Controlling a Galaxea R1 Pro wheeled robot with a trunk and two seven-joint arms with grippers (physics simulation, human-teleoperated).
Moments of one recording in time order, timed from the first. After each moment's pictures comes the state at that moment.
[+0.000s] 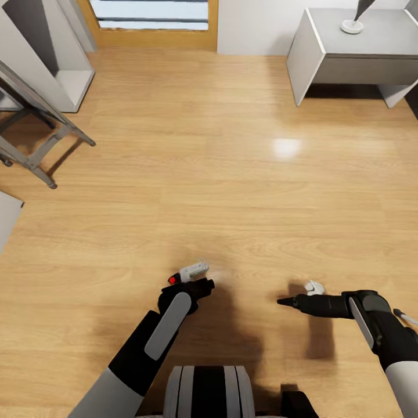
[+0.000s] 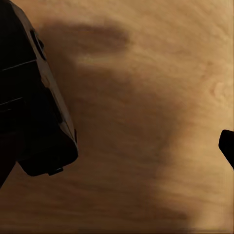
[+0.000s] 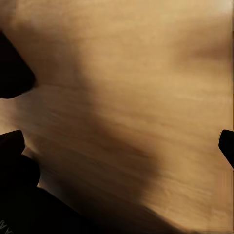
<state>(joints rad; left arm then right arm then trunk) -0.59 -0.17 -0.46 -1.30 0.90 0.61 0.82 -0.61 -0.32 -0.12 -0.97 -0.04 0.96 0.96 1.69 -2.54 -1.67</state>
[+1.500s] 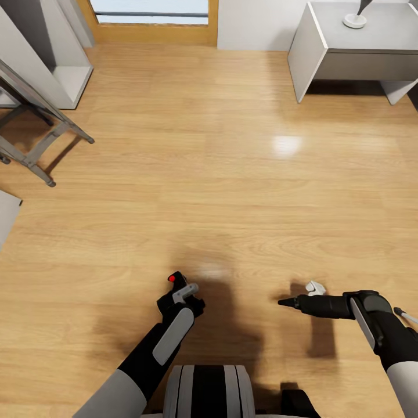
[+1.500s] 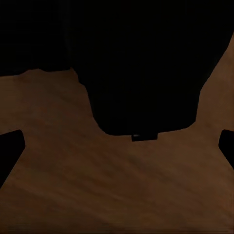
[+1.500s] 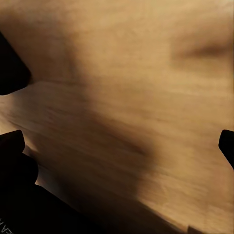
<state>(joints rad) -0.59 -0.17 -0.47 -0.99 0.98 0.34 0.85 -0.61 -0.32 -0.11 -0.96 -0.04 0.95 0.97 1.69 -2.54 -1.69</state>
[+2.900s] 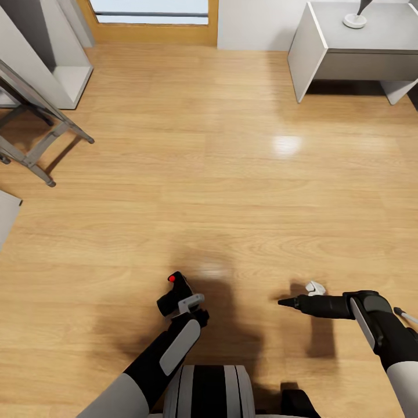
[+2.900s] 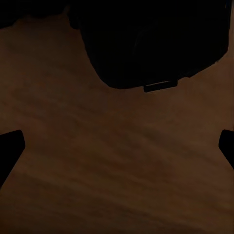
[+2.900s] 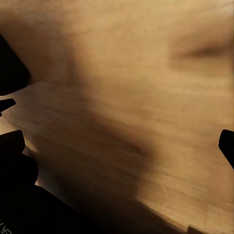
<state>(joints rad) -0.59 -0.17 -0.57 -0.91 0.95 0.33 0.84 -0.61 -0.32 -0.11 -0.96 -0.04 0.96 0.97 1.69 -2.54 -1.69</state>
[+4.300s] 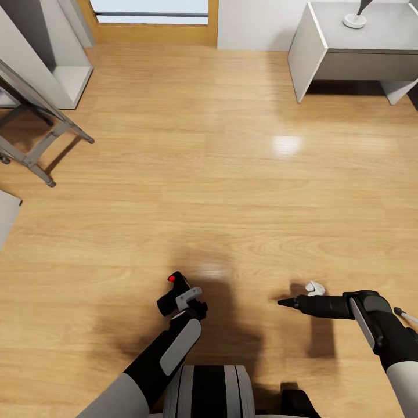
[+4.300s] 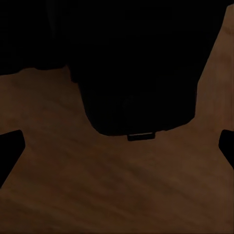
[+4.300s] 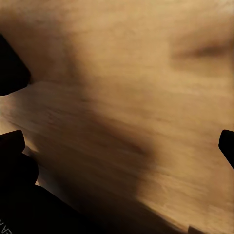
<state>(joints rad) -0.59 -0.17 -0.58 -0.93 0.95 0.18 0.83 -0.61 -0.32 -0.11 -0.96 -0.04 0.96 0.97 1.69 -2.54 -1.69</state>
